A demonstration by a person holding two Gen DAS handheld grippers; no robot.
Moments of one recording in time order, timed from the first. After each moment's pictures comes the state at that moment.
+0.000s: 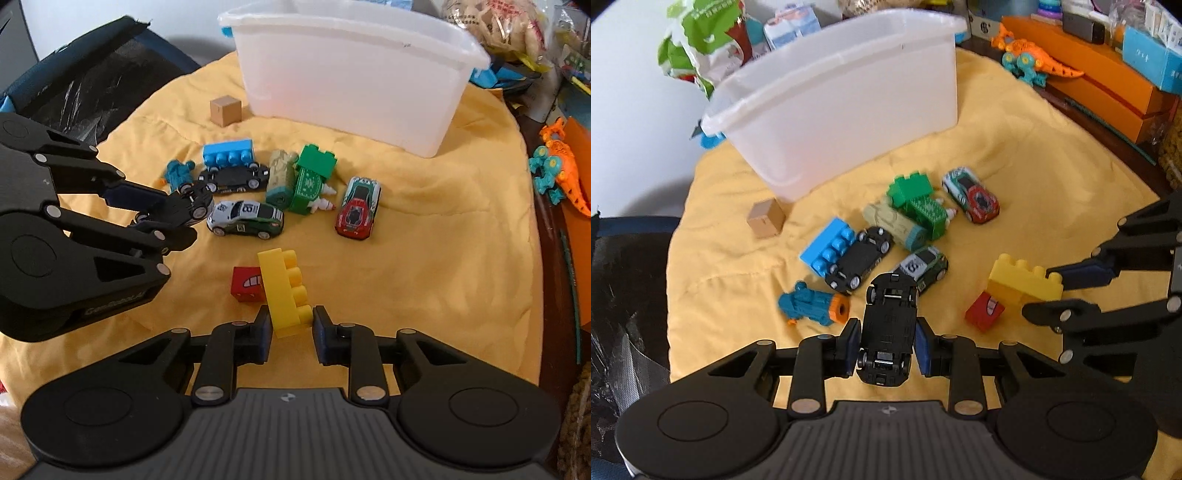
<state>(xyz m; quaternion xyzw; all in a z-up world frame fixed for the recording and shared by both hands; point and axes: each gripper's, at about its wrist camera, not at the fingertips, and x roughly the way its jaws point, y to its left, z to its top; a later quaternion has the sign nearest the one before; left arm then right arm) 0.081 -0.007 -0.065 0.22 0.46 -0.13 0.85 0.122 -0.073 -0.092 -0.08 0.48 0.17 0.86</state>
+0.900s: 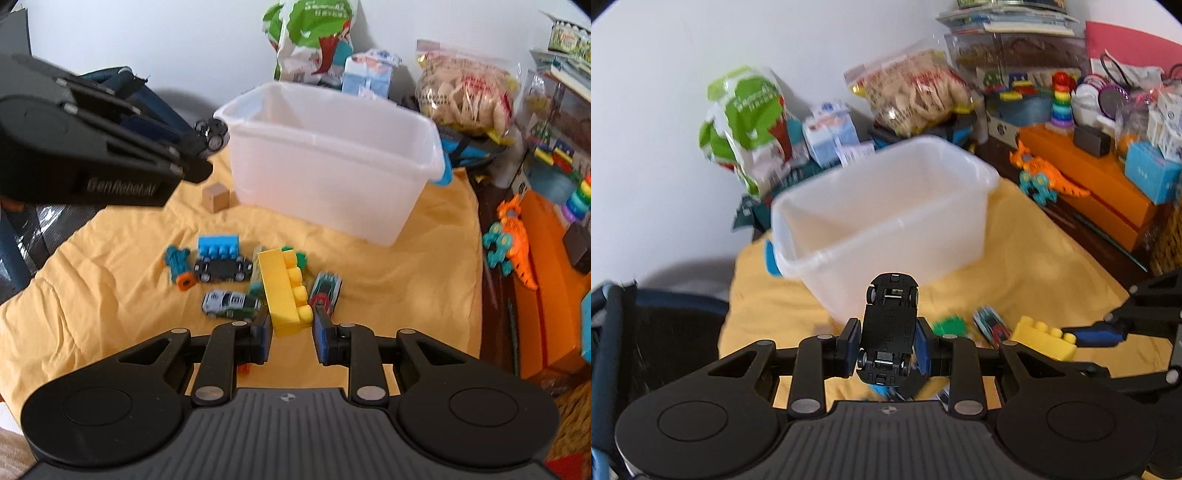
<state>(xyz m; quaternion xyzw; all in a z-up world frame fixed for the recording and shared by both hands) 0.108 0.001 0.040 0.20 0.34 -0.13 0.91 0.124 -0.069 -0.023 -0.10 0.40 0.14 0.90</state>
